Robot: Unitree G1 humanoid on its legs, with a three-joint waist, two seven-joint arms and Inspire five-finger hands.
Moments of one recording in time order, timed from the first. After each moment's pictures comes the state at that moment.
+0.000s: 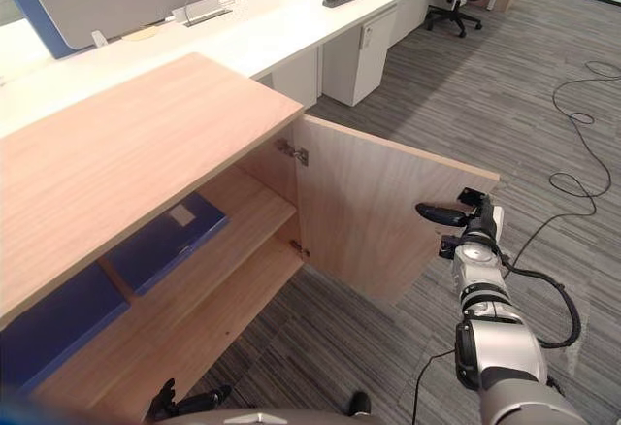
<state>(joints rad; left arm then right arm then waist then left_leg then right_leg) 0.25 0.07 0.16 0.91 -0.11 -0.11 0.20 -0.62 -0.47 -0.13 1.15 0.15 -0.06 -0.20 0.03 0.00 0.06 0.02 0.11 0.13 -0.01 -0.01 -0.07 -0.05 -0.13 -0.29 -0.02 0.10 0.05</state>
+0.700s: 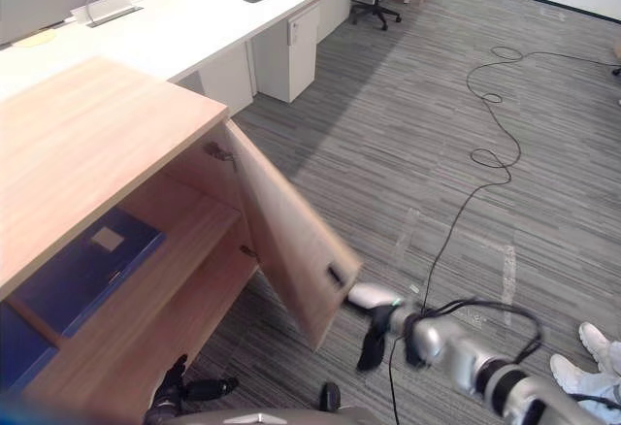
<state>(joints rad) 0.10 0.10 0.12 1.03 0.09 -0.12 0.19 -0.16 -0.63 0.91 0.45 -0.36 -0.25 0.23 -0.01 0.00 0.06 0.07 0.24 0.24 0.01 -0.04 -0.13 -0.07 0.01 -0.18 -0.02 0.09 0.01</state>
